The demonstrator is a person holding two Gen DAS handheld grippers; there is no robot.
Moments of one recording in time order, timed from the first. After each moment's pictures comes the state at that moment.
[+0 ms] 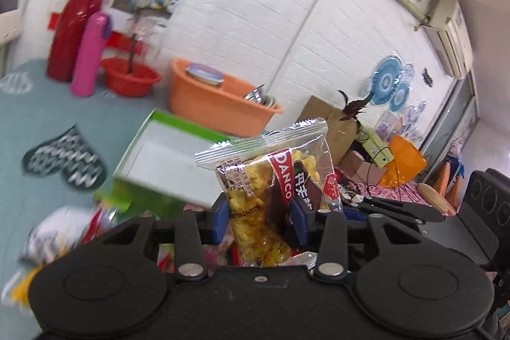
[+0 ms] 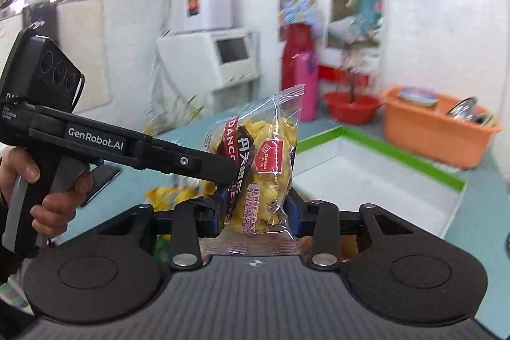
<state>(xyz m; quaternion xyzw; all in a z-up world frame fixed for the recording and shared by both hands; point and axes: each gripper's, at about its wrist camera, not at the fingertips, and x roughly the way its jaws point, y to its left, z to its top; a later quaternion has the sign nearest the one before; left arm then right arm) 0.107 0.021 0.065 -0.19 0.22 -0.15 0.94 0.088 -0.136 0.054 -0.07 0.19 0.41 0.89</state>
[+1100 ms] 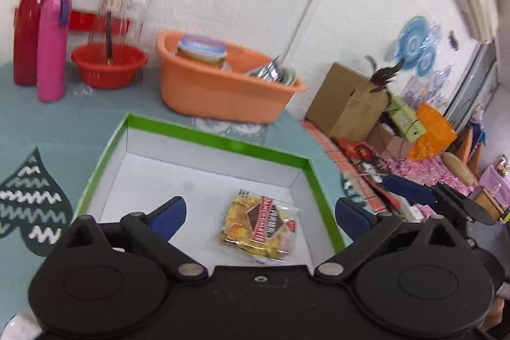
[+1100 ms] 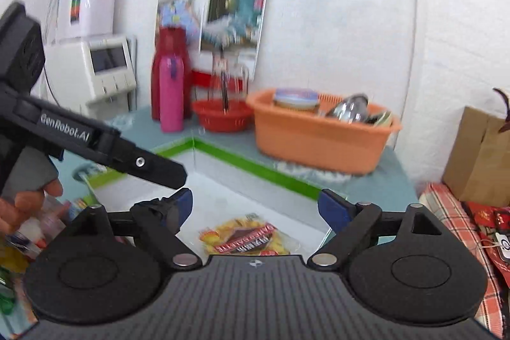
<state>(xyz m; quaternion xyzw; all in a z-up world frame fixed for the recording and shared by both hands) 0.213 0.006 0.061 -0.14 0.28 -0.14 0.94 0.178 -0.188 0.039 -0.06 0.16 0.25 0.95</state>
